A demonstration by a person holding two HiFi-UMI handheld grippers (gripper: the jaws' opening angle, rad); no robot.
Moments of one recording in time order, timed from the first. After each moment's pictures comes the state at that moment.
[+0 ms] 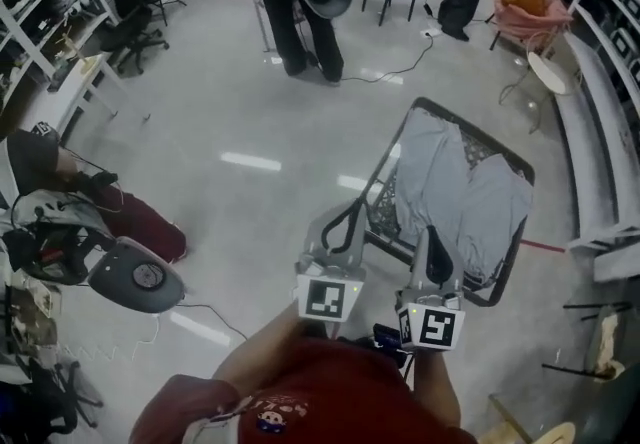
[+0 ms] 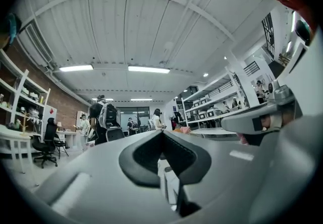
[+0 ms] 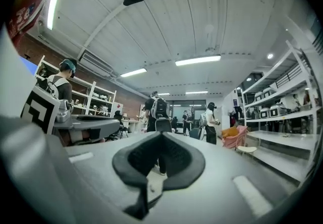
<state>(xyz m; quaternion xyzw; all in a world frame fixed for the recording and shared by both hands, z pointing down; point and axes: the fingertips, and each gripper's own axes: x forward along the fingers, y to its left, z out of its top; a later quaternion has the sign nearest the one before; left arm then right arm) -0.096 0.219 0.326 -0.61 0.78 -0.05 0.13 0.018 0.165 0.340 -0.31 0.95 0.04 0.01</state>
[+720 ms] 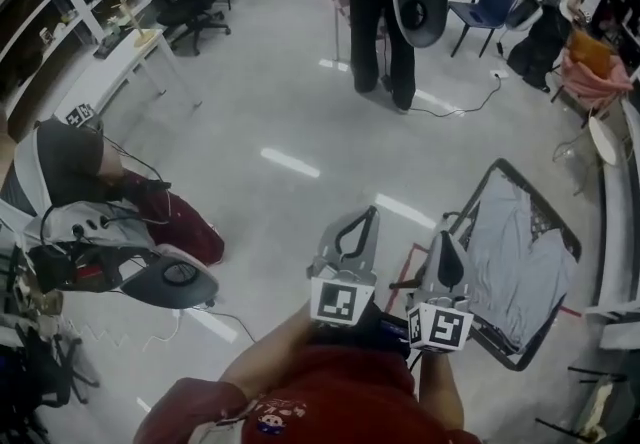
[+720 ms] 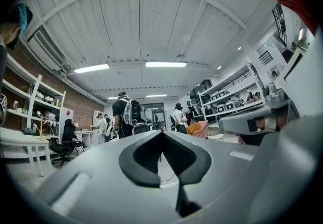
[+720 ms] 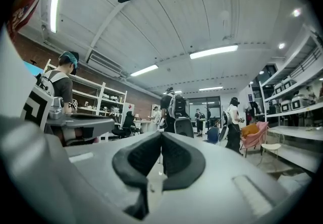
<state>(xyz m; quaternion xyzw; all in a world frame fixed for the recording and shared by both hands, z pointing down) -0.329 0.265 0.334 -0.54 0.83 -0.06 0.12 -0.225 0.183 0.350 -0.24 0.97 0.04 0.01</state>
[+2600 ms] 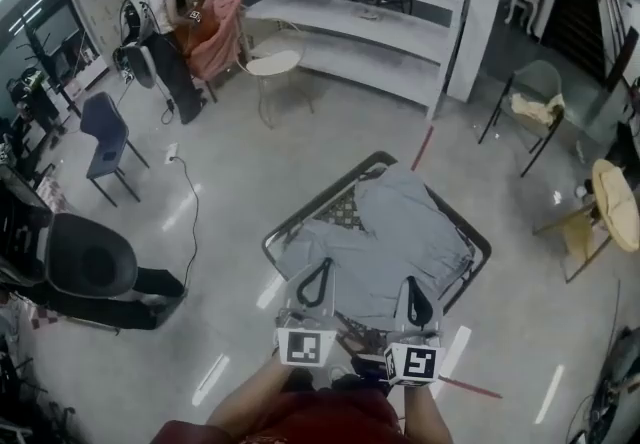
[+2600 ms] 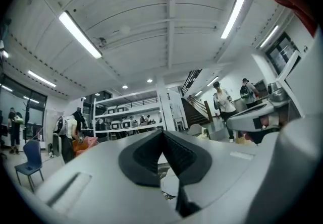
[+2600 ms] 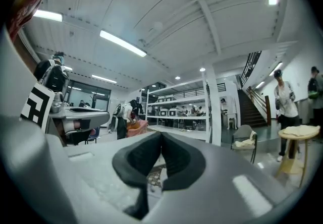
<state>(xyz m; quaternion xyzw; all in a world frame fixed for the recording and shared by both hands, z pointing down) -0.129 -0.163 0.327 -0.93 0.31 0.01 0.19 -0.011 -0.068 0.367 -0.80 0.60 0.01 -0.01</state>
